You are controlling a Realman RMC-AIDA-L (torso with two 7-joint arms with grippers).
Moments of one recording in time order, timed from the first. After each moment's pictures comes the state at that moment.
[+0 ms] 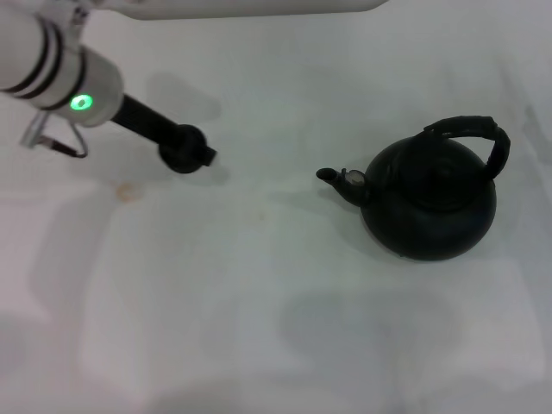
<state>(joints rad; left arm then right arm) -0.62 -2.07 1.46 1.22 2.54 1.32 -2.69 0.25 2.02 -2.00 -0.24 0.48 -1.10 0.32</state>
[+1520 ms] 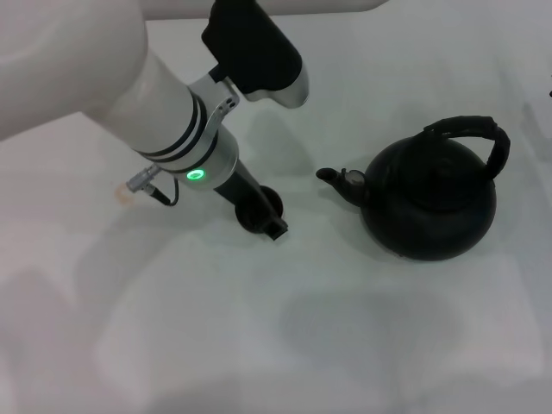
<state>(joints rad) -0.72 -2.08 1.91 1.13 2.48 1.16 -2.71 0.26 2.02 -2.00 -0.23 0.48 -1.10 0.32</state>
